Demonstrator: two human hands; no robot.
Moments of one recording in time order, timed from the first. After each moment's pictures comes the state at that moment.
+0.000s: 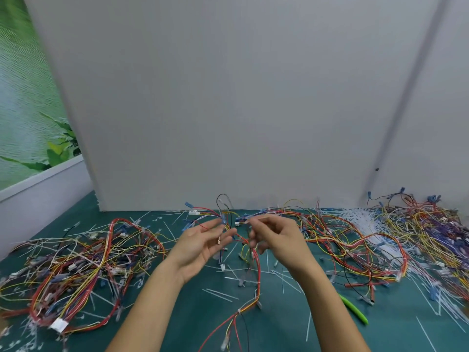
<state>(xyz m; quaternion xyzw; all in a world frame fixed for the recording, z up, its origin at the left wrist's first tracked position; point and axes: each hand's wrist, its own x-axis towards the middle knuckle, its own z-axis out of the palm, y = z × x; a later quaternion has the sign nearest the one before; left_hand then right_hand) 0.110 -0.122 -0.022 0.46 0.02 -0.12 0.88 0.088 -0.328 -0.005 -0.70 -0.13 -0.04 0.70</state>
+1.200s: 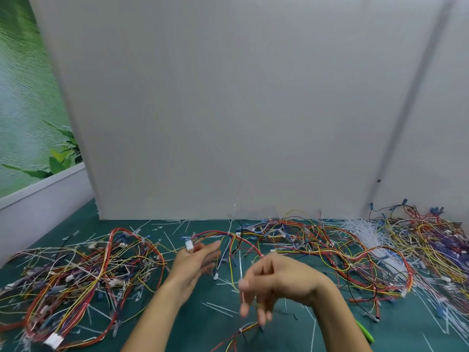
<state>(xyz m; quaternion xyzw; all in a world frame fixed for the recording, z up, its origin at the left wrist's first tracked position) 0.127 -0.111 -0.063 0.59 0.10 -0.03 0.80 0.073 -0.339 0.002 -0.70 -0.26 0.35 0.56</state>
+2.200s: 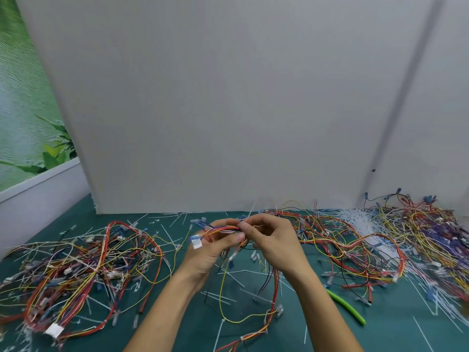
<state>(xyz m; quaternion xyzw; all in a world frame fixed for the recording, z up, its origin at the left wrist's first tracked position) 0.093 -0.146 -0.026 0.58 -0.15 0.00 0.80 0.081 -0.320 0.004 -0.76 -0.14 -0.11 0.63</state>
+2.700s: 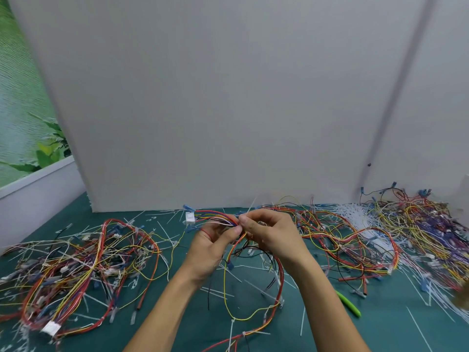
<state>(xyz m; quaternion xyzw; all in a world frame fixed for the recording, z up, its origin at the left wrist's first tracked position) 0.083 -0.162 -0.021 0.61 -0.21 0.06 0.77 0.082 -0.326 0.007 -0.69 -0.13 -0.04 0.71</state>
